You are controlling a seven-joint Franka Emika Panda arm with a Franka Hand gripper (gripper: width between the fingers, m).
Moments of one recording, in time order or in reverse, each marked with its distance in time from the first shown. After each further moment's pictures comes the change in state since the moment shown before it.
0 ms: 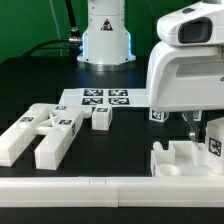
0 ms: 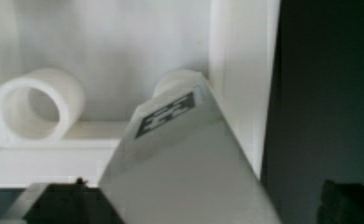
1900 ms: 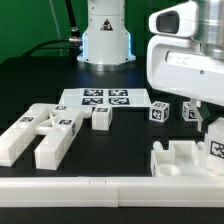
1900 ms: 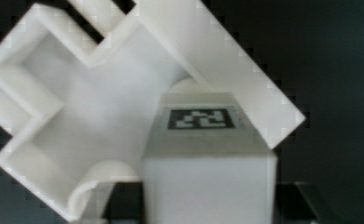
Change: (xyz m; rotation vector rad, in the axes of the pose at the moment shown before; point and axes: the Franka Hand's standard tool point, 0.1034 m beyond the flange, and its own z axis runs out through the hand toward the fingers) arm -0.003 0.009 -0.004 0.016 -0.065 1.016
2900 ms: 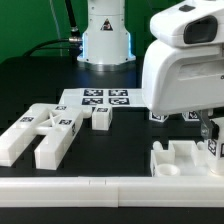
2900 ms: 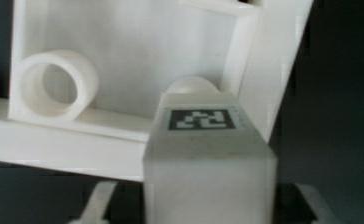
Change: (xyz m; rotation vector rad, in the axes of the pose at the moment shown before) arm -0.003 -0.003 -0.001 -0.016 0.008 -1.069
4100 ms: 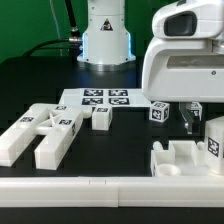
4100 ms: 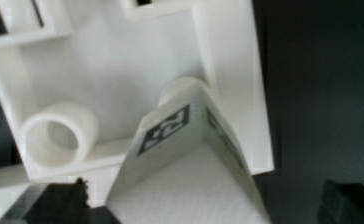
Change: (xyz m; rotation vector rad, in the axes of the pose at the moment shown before) arm 0.000 -0.003 -0.001 0.004 0.000 0.308
